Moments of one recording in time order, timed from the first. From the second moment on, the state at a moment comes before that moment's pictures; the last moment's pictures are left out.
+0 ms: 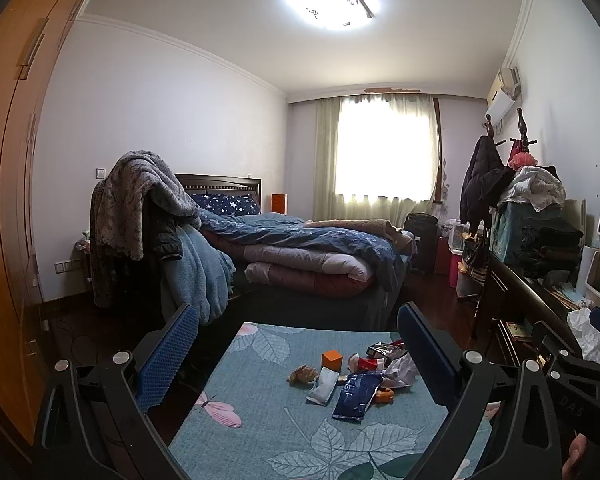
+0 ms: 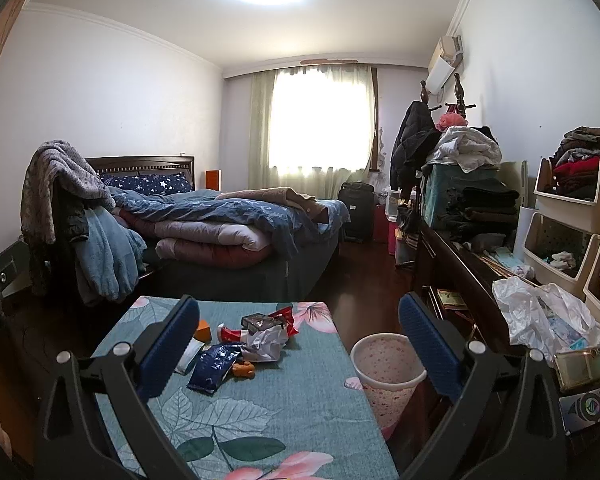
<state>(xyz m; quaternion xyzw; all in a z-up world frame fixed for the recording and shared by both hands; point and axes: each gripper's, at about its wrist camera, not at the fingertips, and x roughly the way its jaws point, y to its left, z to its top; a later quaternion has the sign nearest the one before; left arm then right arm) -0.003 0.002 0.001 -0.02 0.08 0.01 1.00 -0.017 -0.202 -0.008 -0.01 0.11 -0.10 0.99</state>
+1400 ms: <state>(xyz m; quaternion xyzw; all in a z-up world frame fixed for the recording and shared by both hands) -0.002 0.001 -0.005 -0.02 0.08 0.01 1.00 -0.013 -0.205 -0.016 -0.01 0.13 -0.10 0.99</state>
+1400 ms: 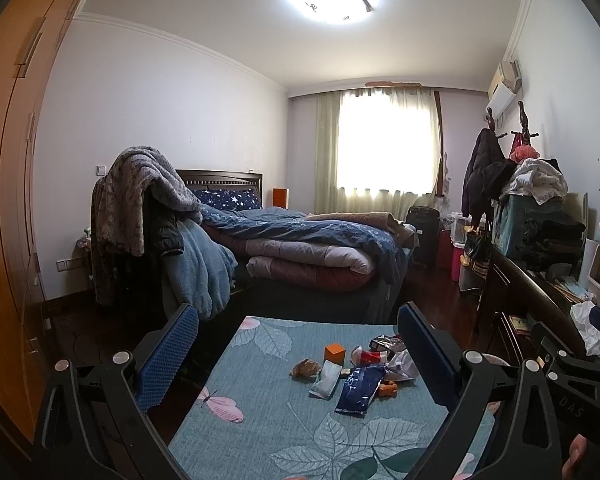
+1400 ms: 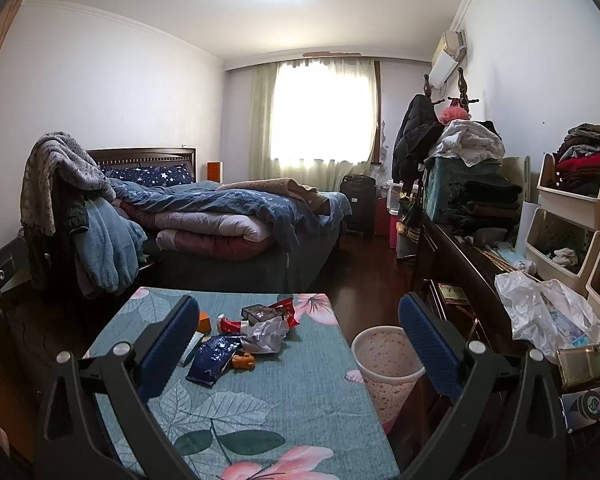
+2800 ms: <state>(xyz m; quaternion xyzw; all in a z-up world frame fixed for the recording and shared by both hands) -0.006 0.001 -0.012 -0.01 0.09 0.01 1.00 0.010 -0.221 -0.031 -0.01 0.14 -0.10 0.98</state>
